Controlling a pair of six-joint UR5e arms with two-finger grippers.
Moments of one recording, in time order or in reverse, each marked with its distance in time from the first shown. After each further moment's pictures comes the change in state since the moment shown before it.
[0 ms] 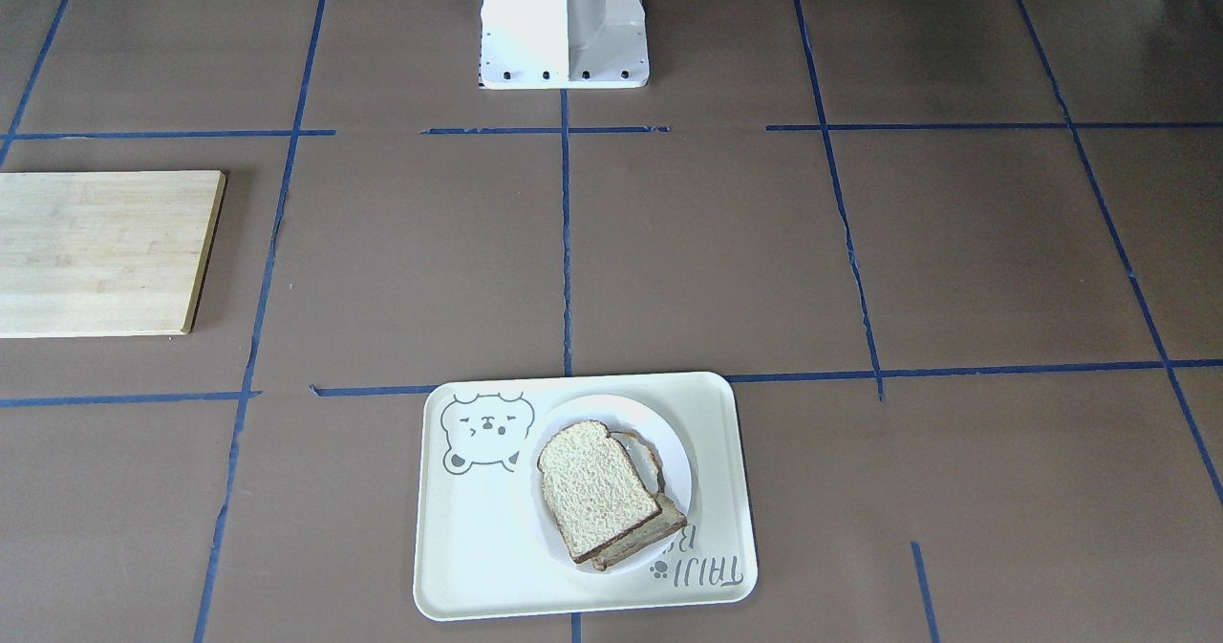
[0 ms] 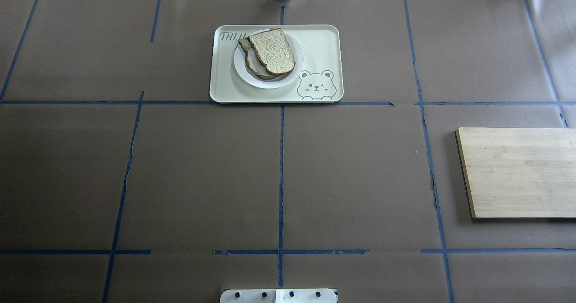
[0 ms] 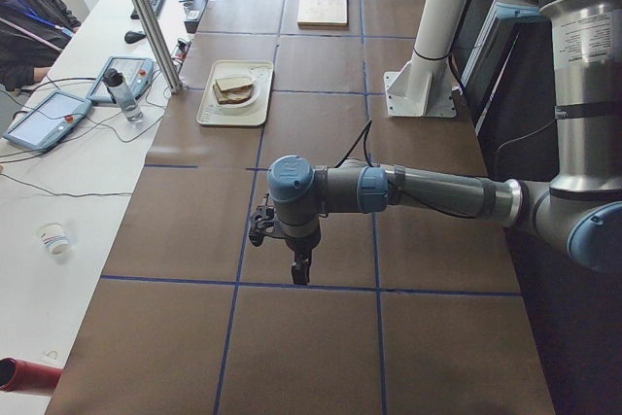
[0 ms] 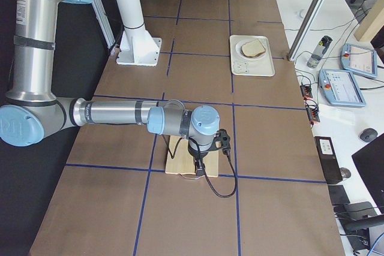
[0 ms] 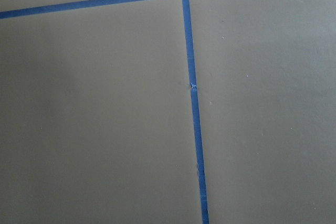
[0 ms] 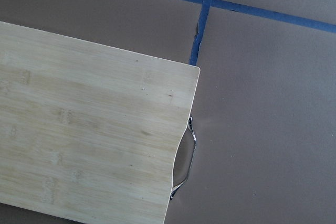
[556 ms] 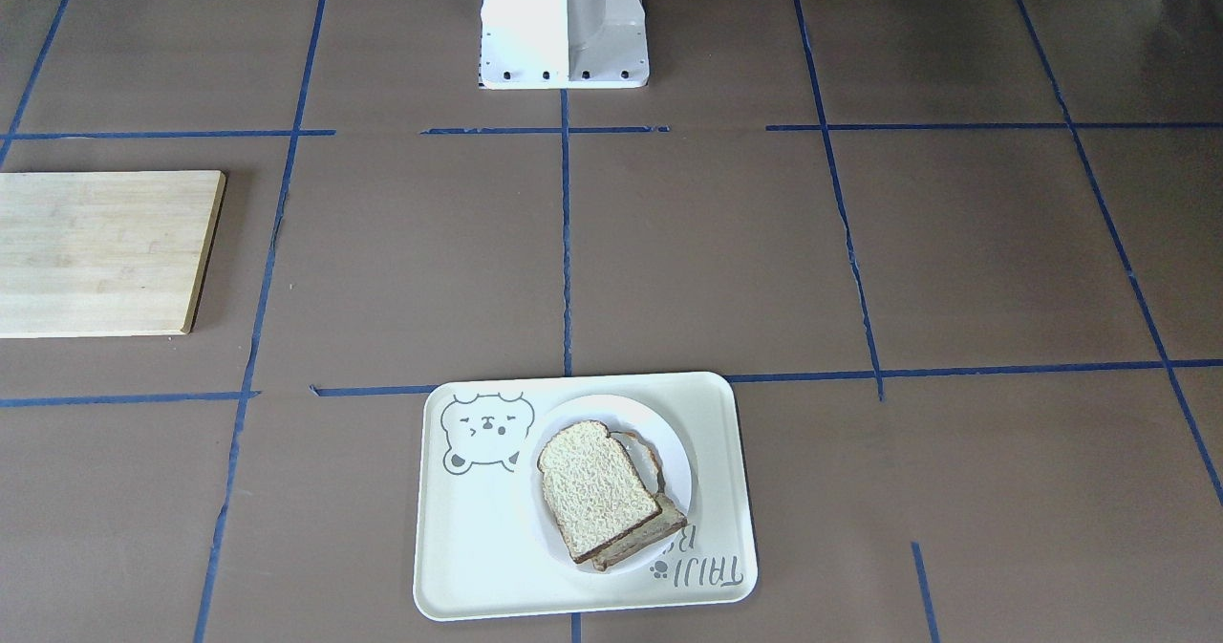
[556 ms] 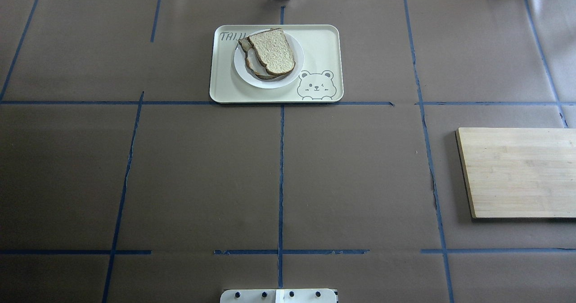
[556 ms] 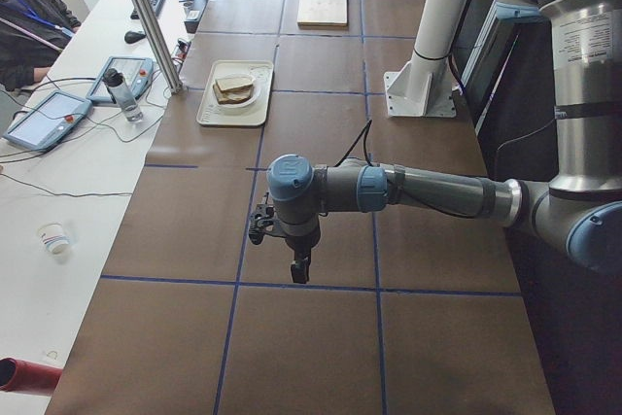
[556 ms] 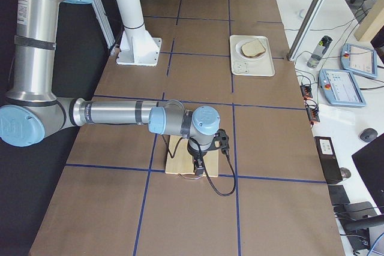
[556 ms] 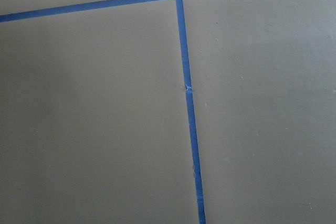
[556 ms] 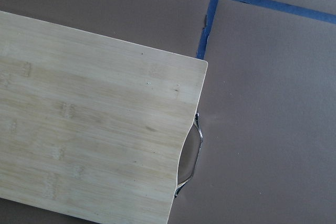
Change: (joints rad) left arm 0.002 -0.001 -0.001 0.000 -0.003 0.001; right arm -0.027 -0.004 -0.003 -0.001 0.000 0.000
